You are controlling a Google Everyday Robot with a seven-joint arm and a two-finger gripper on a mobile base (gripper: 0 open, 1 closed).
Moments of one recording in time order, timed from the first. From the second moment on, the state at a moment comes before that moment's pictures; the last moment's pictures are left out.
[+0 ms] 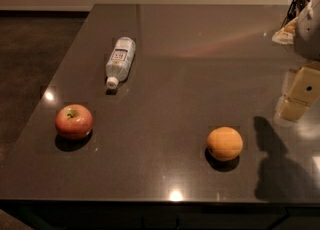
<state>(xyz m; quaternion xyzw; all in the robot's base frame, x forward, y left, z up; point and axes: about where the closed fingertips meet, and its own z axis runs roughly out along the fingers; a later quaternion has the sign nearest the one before) 0.438 -0.216 0.977 -0.60 0.78 -0.04 0.16</state>
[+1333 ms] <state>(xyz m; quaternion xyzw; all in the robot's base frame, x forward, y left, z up) 0.401 -0.177 0.913 -0.62 0.76 0.04 0.18</state>
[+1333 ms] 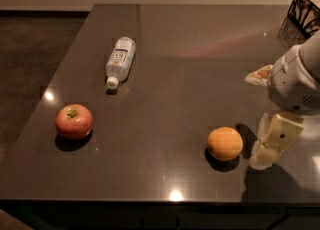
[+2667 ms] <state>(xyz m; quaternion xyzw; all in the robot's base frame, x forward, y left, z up) 0.390 -0.139 0.853 -0.67 0.71 0.08 0.19</state>
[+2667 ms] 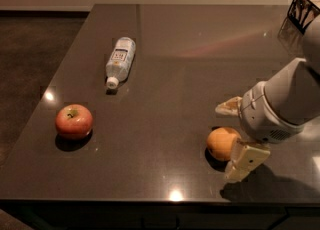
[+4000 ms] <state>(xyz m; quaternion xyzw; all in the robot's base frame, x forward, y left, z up) 0.396 -0.116 0.909 -0.69 0.69 0.08 0.19</state>
